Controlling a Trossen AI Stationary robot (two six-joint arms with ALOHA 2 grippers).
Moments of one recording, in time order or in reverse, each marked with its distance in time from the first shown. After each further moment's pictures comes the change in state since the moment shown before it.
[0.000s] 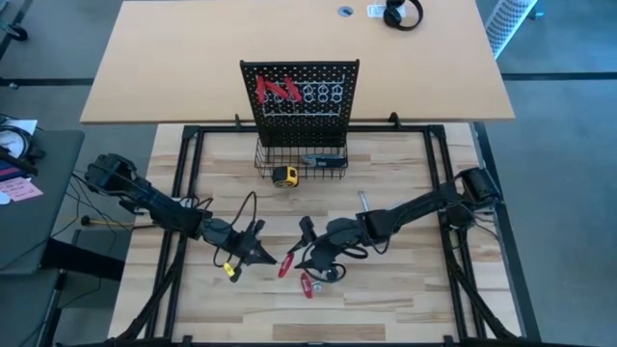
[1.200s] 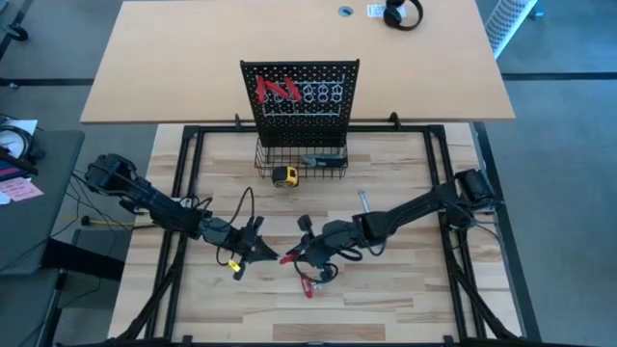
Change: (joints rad) left arm 0.000 -0.001 0.001 0.005 -0.065 -0.113; right arm 0.003 0.016 0.038 -0.052 0.103 0.081
